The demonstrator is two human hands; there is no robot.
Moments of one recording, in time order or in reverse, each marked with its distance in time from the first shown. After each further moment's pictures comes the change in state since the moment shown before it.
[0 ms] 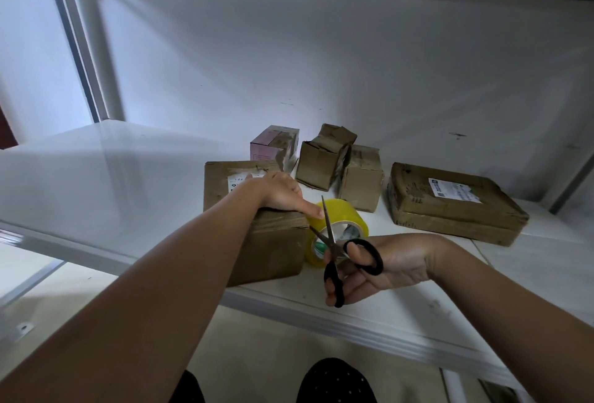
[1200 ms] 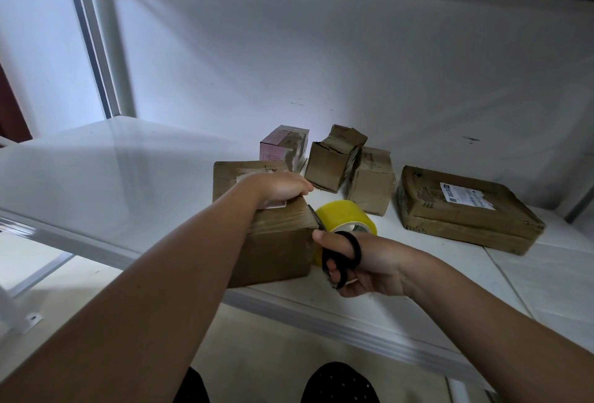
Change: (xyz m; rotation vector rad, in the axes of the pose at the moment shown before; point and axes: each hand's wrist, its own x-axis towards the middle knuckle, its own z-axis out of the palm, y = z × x) left_hand 0.004 -0.004 -0.003 -0.571 -0.021 -0.048; right_hand 0.036 -0.008 0.022 0.174 0.465 0.041
